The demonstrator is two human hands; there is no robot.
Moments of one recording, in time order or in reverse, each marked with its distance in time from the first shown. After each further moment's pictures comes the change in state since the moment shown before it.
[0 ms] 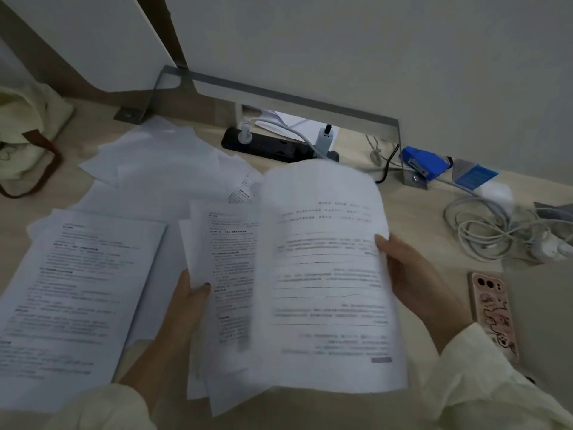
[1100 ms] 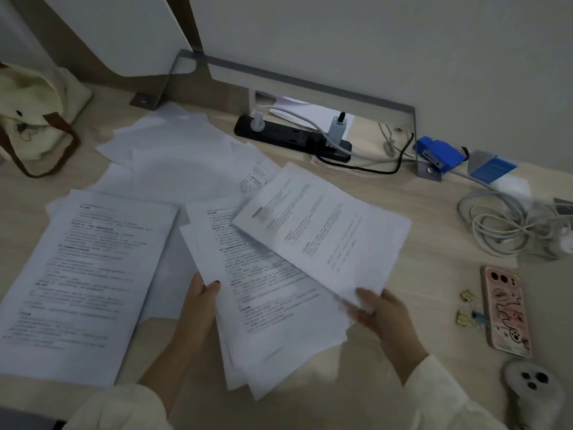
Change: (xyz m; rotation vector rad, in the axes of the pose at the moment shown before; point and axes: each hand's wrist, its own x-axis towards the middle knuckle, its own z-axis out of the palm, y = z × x) left_hand -0.015 -0.029 0.005 -0.141 0.050 -0.097; right_hand -0.021 0.100 0.008 0.036 0.484 0.169
